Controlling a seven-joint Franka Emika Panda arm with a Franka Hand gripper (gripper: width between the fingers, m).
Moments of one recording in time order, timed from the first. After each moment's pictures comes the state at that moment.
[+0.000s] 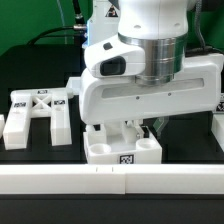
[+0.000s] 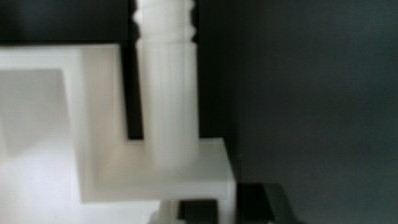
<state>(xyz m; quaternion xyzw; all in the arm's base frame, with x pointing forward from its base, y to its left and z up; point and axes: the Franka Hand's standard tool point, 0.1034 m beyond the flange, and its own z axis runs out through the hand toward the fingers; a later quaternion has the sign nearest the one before) 0.604 0.022 0.012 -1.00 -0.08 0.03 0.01</state>
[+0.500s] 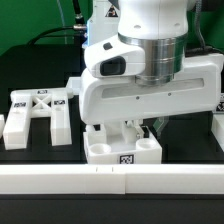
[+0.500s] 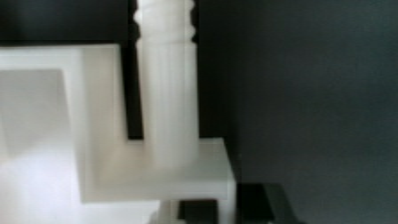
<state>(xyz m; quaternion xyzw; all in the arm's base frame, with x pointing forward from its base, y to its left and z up) 0.604 0.024 0.012 -1.00 -0.07 0.03 0.01</state>
